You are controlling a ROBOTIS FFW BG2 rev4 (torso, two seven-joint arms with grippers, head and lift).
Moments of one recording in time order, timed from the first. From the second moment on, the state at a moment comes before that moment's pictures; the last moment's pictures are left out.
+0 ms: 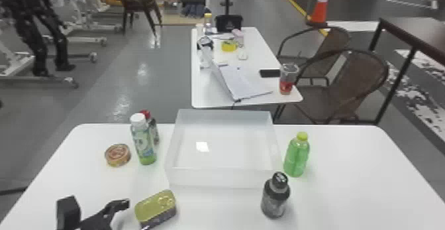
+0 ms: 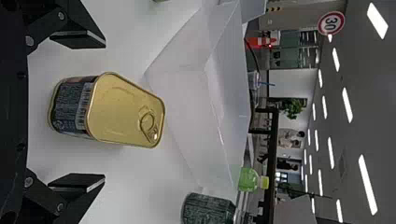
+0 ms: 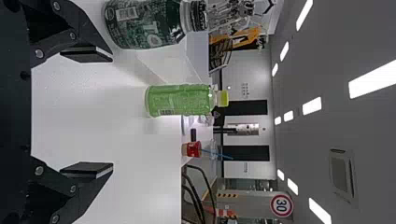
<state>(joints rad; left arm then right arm) 0.16 0.22 0.18 -1.42 0.03 -0.09 -0.95 0.49 0.00 -0.17 -1.55 -0.10 -0.43 0.34</state>
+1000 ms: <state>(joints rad) 0.01 0.25 0.08 -1.26 0.01 -0.12 -1.00 0.46 0.00 -0.17 -1.53 -0.11 -0.43 0.37</state>
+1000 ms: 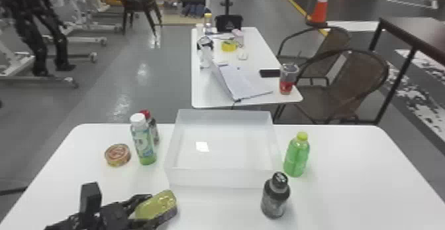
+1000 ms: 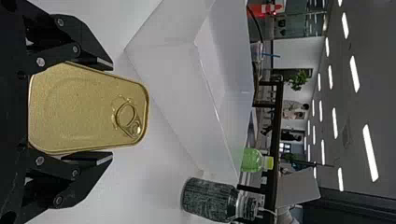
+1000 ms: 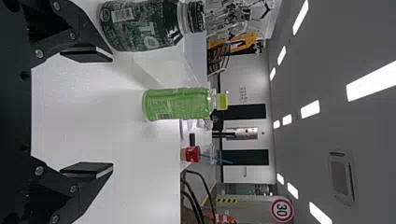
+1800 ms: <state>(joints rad) 0.04 0.22 0.13 -1.39 -0.10 0.00 -1.03 0.45 0.00 -0.17 -1.52 -0.11 -0.43 0.38</state>
